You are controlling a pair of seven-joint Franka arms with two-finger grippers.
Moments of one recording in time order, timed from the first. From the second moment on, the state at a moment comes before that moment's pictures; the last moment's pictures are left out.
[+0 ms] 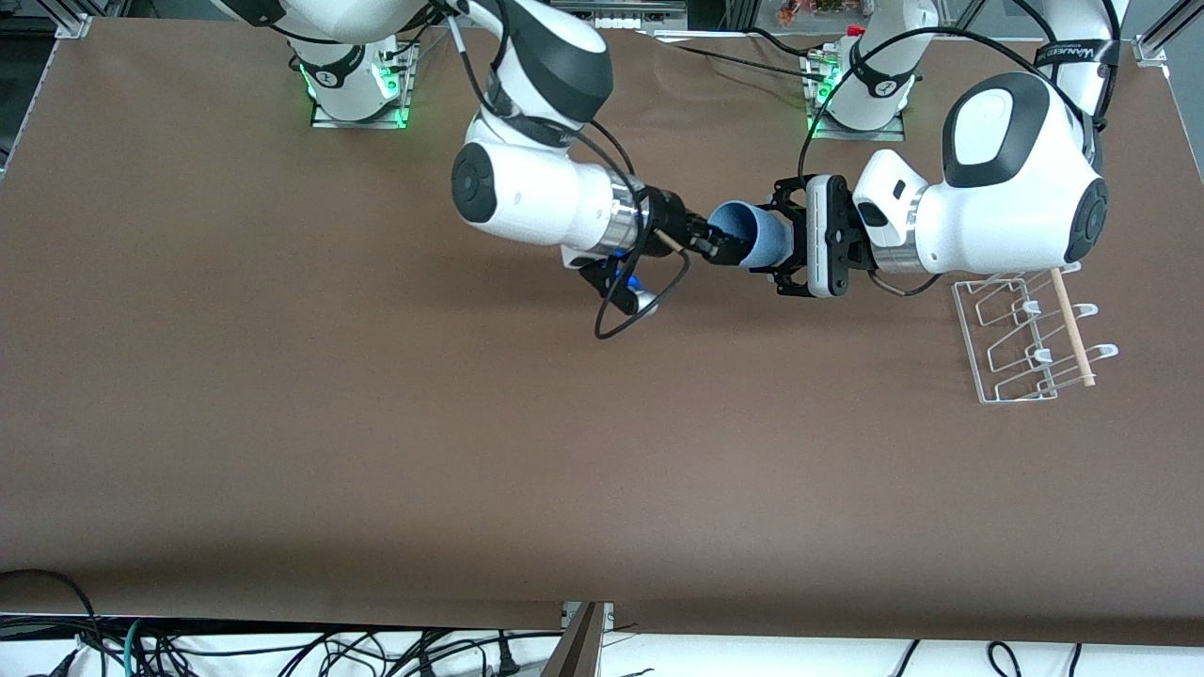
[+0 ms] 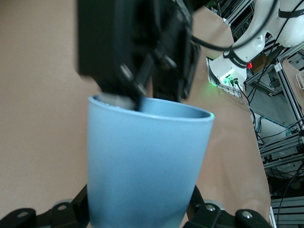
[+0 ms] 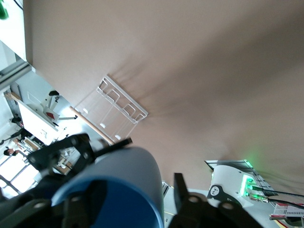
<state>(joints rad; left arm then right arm) -0.04 0.18 -0.23 -1.79 -0.72 1.75 1.25 0.49 0.71 0.40 -1.14 0.63 2.22 1.14</state>
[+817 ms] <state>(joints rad) -0.02 0.18 -0.22 -1.69 -0.06 1.60 1.24 -0.12 0.60 0.40 -1.09 0.69 1.58 0.93</state>
